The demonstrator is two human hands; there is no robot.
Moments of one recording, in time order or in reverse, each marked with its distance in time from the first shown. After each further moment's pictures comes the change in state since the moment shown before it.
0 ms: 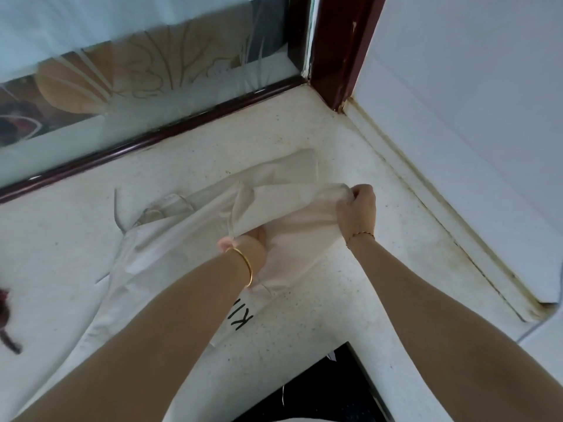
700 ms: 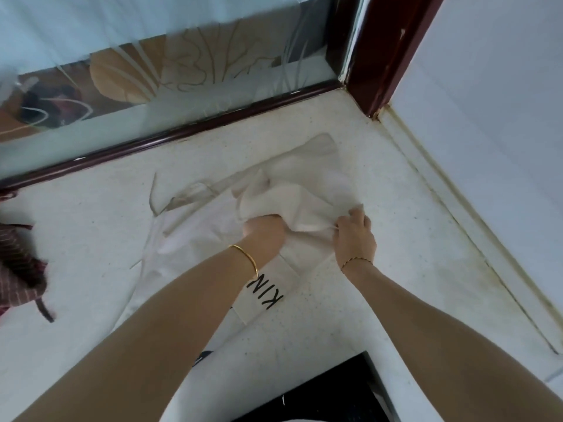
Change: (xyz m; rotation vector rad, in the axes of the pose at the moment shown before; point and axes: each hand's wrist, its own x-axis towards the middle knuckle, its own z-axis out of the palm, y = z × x) left_hand -0.018 -0.027 -0.014 -0.277 0.253 -0.031; right_hand -0.027 0.026 0.049 -0.743 -0.150 -0.365
